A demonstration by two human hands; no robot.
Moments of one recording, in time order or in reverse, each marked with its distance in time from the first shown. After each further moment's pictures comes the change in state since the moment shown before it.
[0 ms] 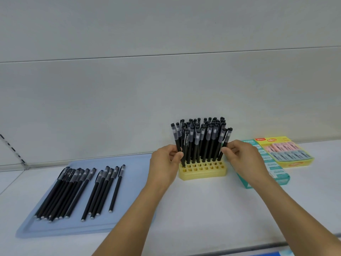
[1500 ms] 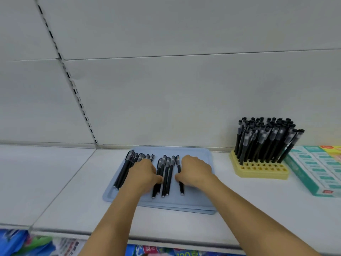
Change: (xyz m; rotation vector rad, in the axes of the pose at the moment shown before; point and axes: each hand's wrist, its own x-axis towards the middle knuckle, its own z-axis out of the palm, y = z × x) left_hand -0.048 -0.079 -0.185 0.590 -0.124 -0.427; right_hand -0.079 -0.211 0.148 -0.327 -0.625 -0.232
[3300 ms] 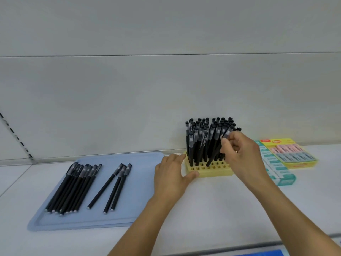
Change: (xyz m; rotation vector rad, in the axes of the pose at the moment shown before) left_hand -0.011 0.156 0.109 -0.050 0.143 0.484; right_hand -0.068 0.192 -0.081 0.576 0.804 0.023
